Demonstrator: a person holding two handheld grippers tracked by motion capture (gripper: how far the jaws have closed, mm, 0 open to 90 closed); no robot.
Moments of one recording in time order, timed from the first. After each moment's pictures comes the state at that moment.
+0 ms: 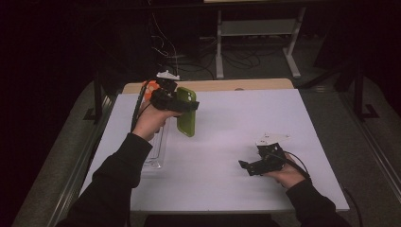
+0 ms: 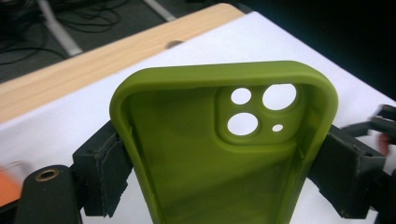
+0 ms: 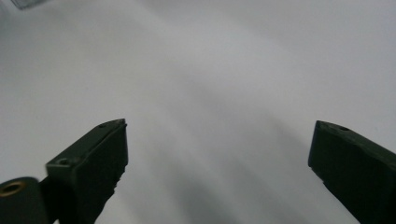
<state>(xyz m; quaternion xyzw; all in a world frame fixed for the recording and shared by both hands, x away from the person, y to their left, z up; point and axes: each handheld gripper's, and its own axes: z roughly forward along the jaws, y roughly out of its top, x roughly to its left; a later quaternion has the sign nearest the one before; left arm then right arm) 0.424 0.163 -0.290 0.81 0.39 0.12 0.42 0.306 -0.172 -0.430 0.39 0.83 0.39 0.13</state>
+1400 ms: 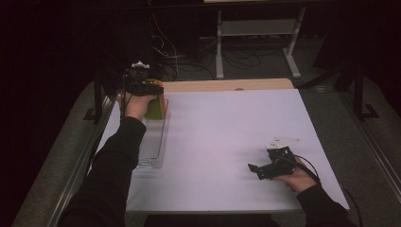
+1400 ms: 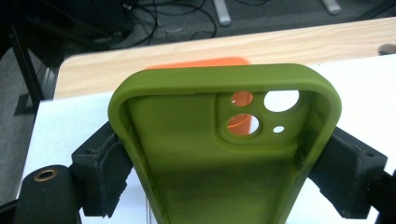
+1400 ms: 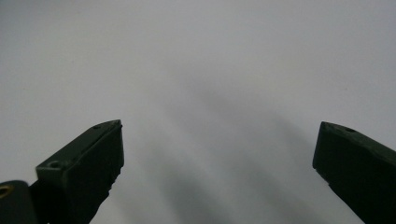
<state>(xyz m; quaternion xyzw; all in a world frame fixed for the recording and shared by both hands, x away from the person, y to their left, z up) 0.498 0.233 -0.321 0.71 0.60 0.25 0.28 0.297 -0.197 -0.435 0.40 0.82 0.38 0.13</state>
